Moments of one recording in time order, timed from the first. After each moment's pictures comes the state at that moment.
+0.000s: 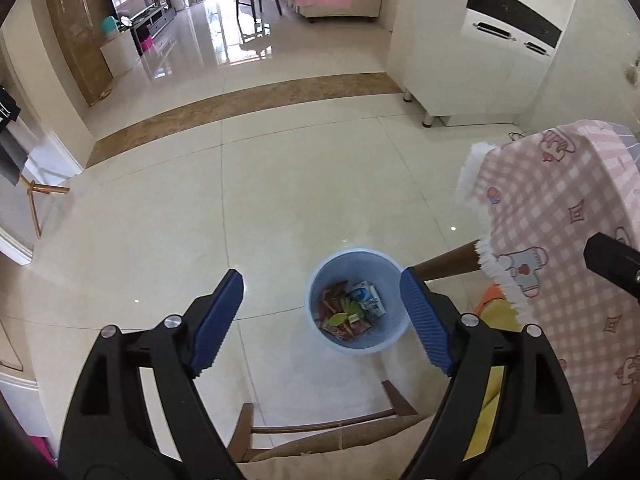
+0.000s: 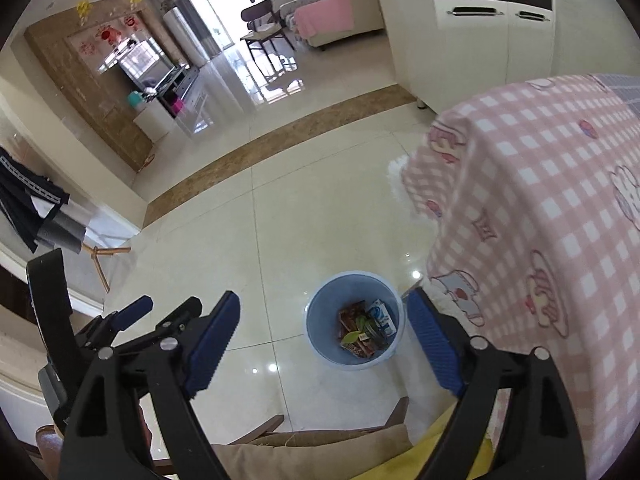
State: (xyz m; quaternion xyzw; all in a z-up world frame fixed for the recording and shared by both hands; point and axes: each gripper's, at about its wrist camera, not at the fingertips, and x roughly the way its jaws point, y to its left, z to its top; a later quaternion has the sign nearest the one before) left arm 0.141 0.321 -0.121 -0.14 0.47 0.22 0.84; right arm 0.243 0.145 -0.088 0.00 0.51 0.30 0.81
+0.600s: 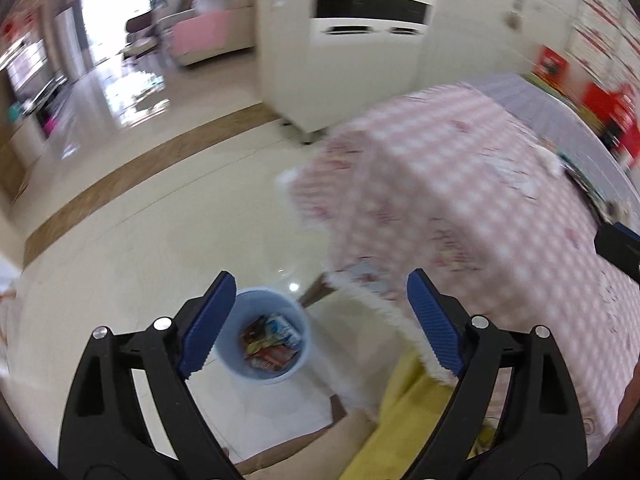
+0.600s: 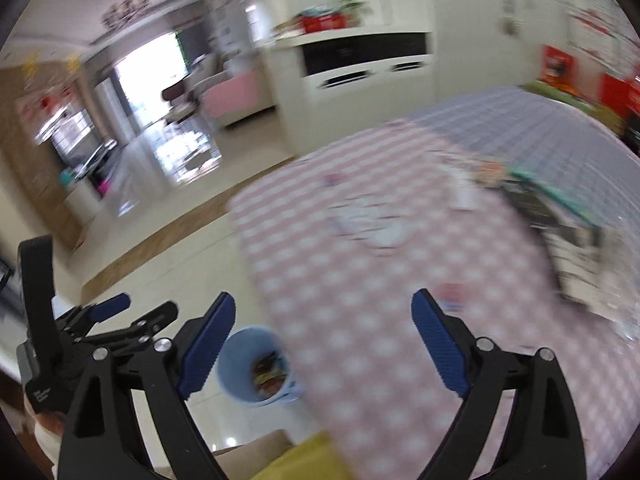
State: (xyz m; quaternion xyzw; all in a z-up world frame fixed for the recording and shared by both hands) left arm 0.202 0.163 -0.069 -0.05 0.44 0.03 0.90; right arm 0.214 -0.050 -0.024 0.04 0.40 0.12 0.91
